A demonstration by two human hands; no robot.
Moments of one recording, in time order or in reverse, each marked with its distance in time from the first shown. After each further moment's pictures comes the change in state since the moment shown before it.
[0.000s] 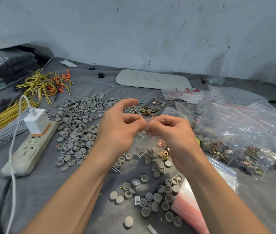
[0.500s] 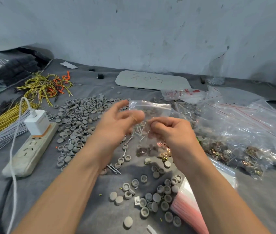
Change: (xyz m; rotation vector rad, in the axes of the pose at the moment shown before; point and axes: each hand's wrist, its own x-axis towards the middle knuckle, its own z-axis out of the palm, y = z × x) left_hand 0.000 0.004 -0.012 -0.173 -0.093 -0.185; right_hand 0.003 0.003 -0.005 -0.041 0.038 0.065
